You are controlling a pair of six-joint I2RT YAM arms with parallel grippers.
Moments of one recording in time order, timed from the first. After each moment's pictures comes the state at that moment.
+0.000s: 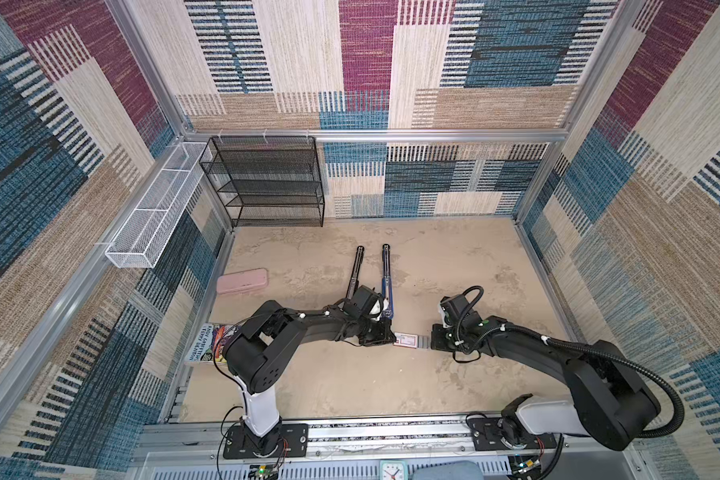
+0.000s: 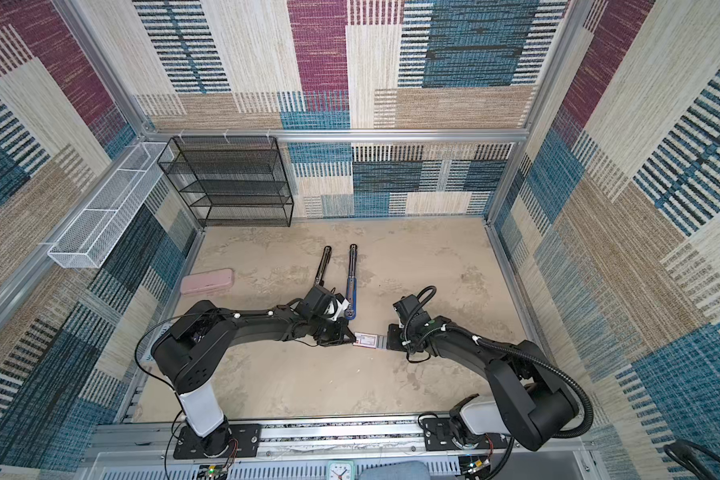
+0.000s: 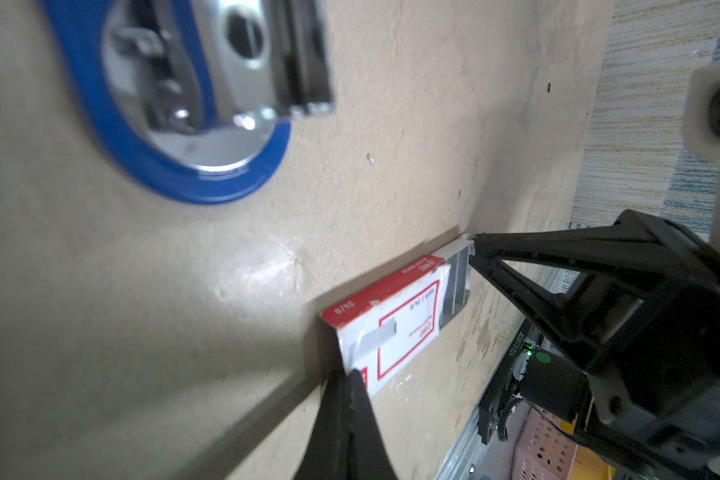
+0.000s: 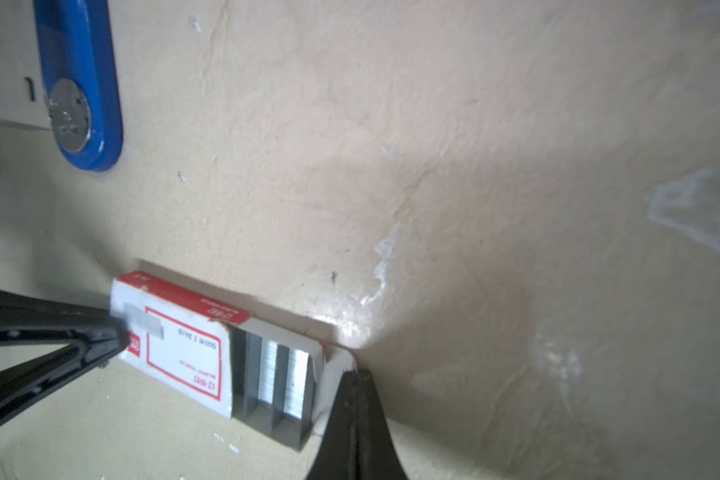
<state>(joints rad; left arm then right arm) -0.72 1.82 0.91 -0.04 0.52 -0.73 0.51 1.35 0.58 -0.34 -0.13 0.59</state>
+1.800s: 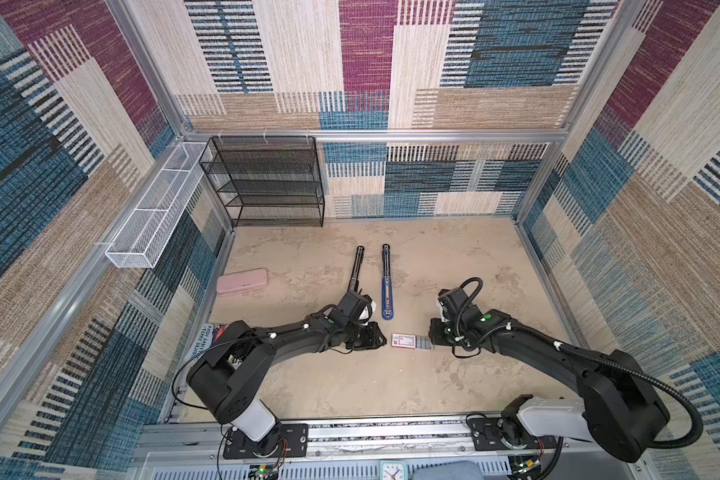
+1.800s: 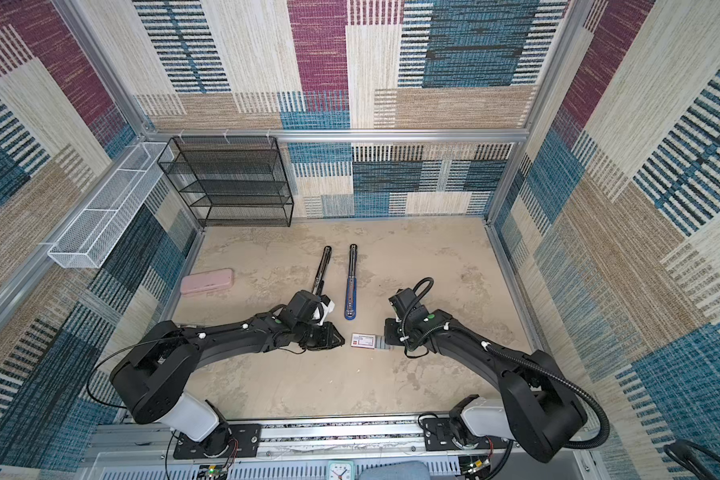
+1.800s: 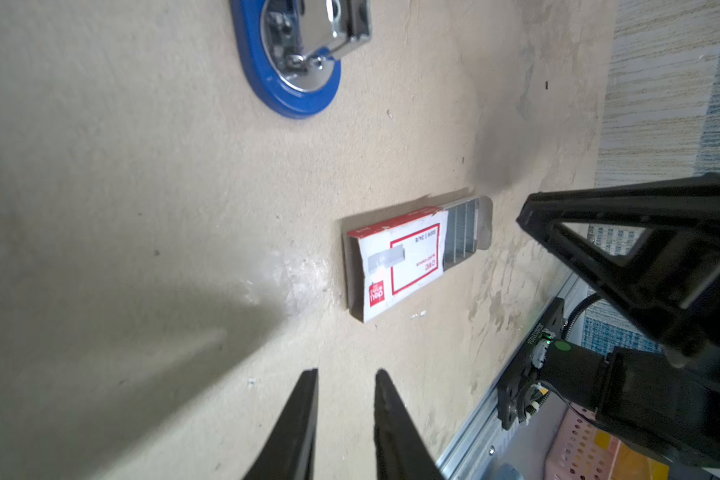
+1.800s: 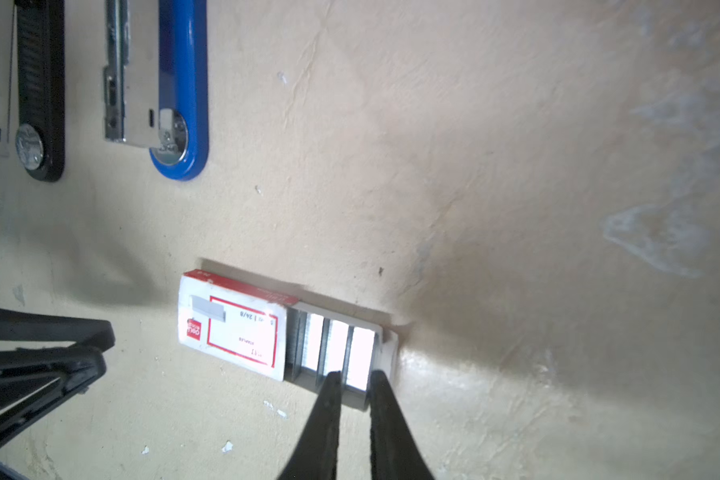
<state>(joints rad) -0.72 1.59 0.77 -0.12 0.40 -0.71 0.56 1.31 0.68 -0.48 -0.09 0.59</state>
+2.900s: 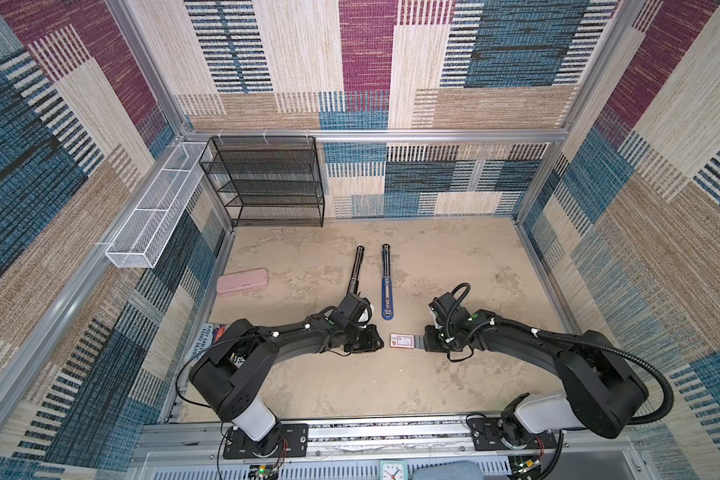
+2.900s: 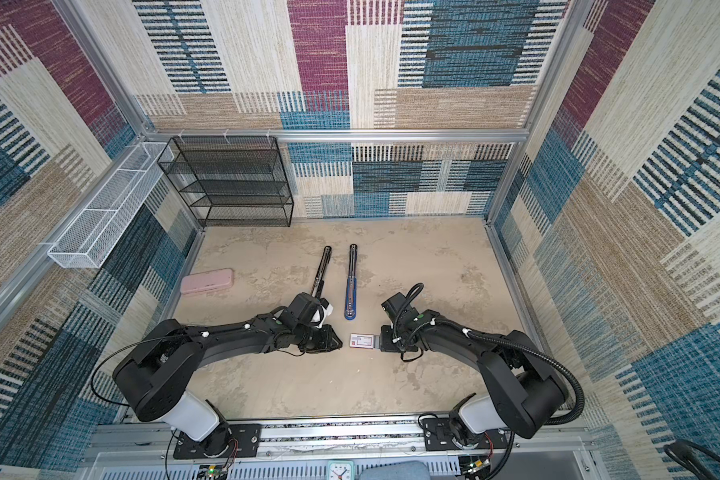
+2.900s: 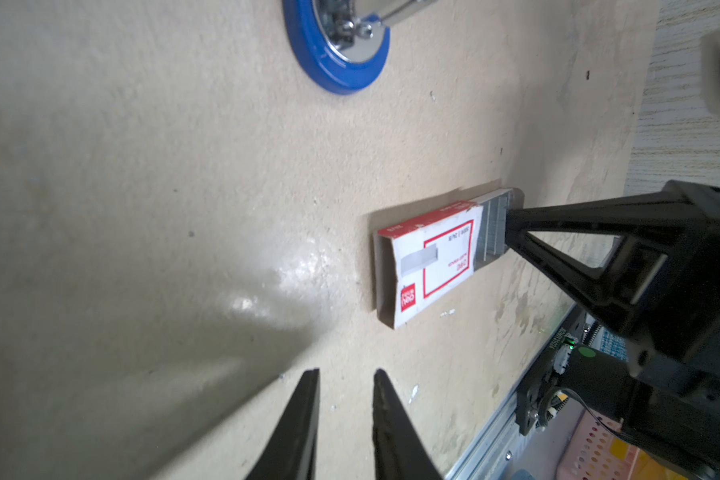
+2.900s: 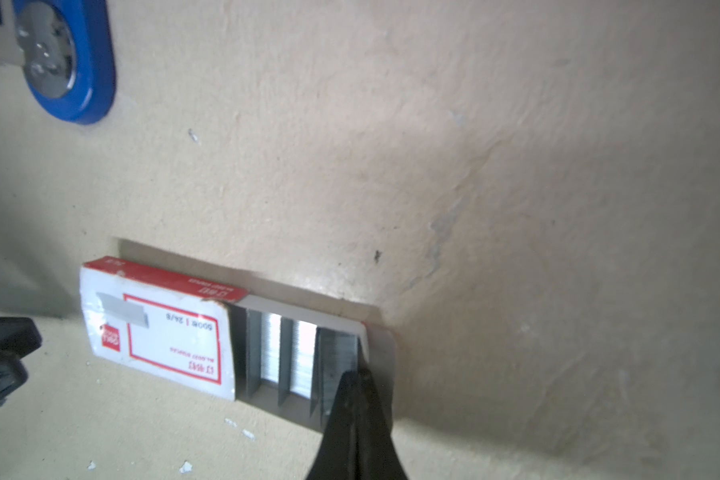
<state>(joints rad) -0.72 1.61 0.76 -0.14 0.40 -0.71 0.58 1.42 0.67 -0.46 -0.09 0.59</state>
